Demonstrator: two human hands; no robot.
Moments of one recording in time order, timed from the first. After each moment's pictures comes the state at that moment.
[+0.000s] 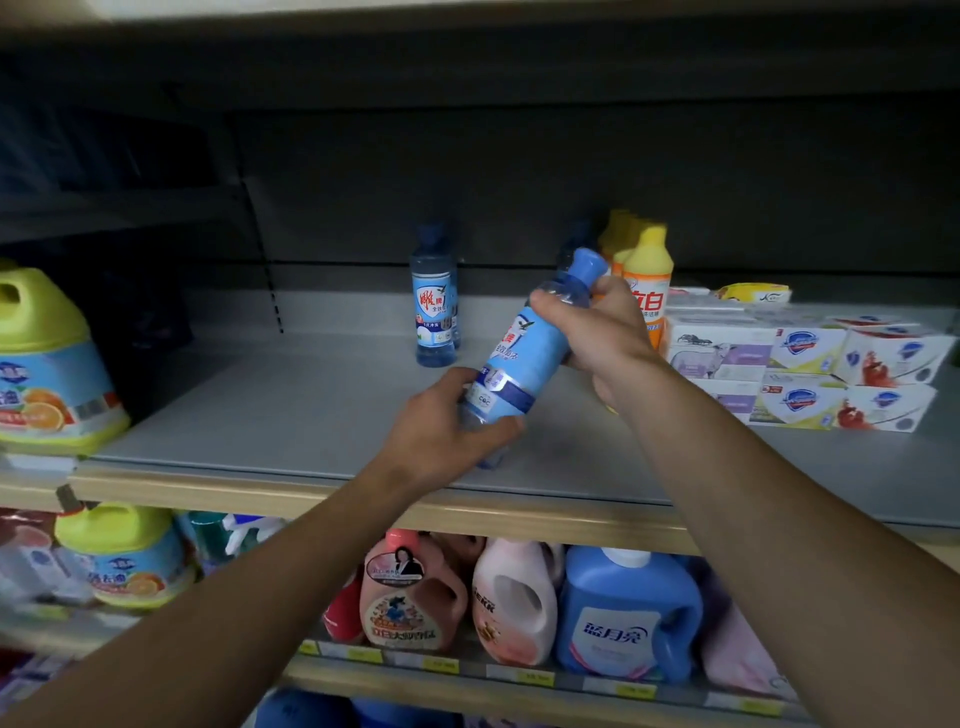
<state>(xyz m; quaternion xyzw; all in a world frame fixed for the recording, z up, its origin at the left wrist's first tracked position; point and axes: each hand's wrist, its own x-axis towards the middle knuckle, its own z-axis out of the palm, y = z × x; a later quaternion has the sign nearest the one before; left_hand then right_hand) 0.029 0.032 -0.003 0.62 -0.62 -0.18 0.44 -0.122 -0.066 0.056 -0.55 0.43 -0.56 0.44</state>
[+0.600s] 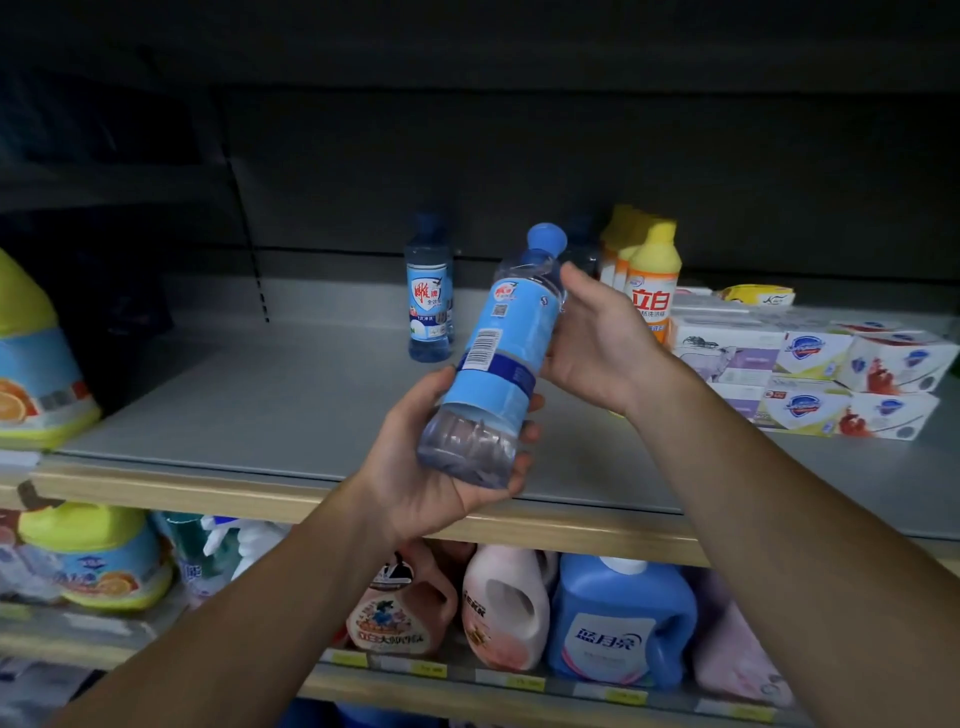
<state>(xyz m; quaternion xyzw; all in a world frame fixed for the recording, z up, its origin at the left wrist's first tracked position) 0.029 0.045 -0.002 0.18 -0.32 -0.79 0.50 -0.124 -0.066 0.056 -0.47 0.22 -0.43 0.74</state>
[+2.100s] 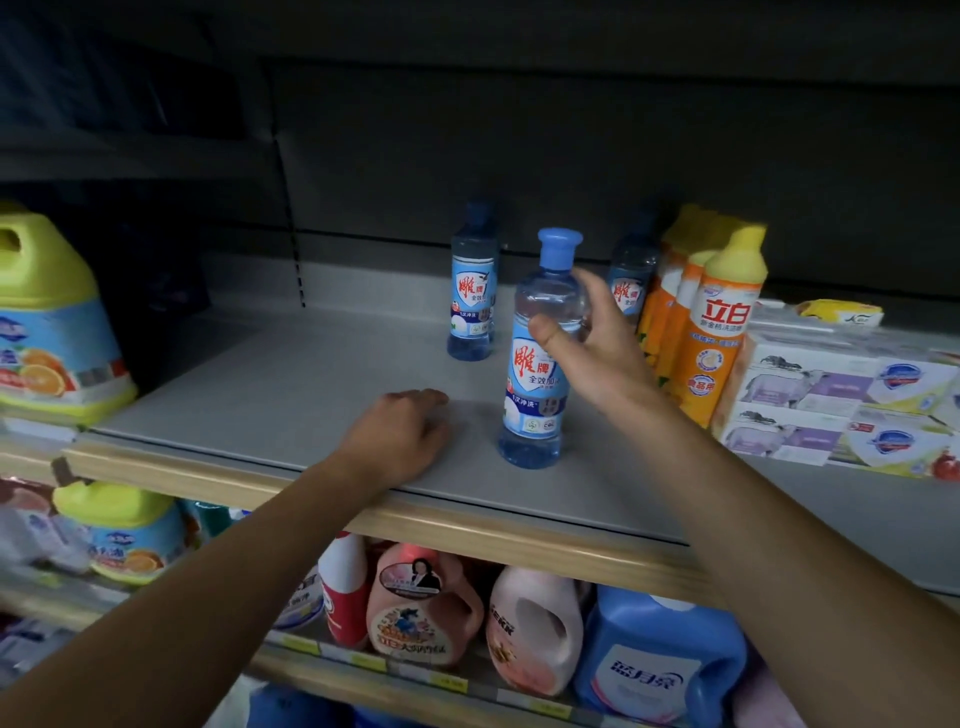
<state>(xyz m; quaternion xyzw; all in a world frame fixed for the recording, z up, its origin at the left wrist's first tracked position) 0.129 -0.015 -0.048 0.69 -0.68 -0.01 0.25 -0.077 -0.082 0.030 -0.73 0.36 -0.48 0.32</state>
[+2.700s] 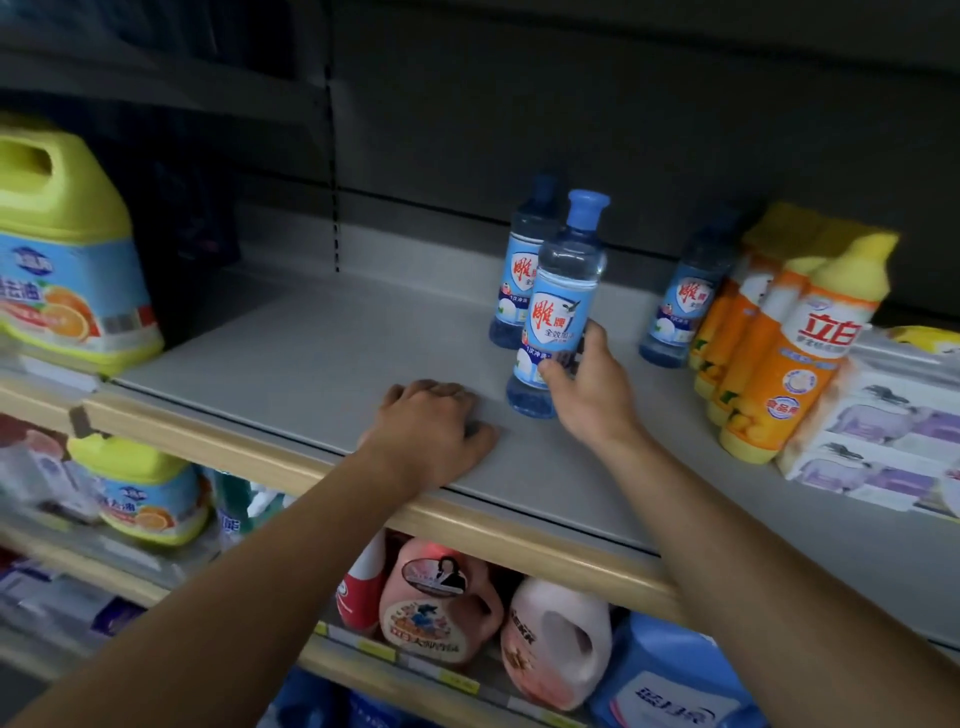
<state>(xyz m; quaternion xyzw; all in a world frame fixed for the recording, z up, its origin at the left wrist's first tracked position) 0.145 -0.026 -0.070 0.74 -0.66 0.05 0.15 -0.017 -0.120 -0.034 -0.75 0.46 -0.42 0.23</state>
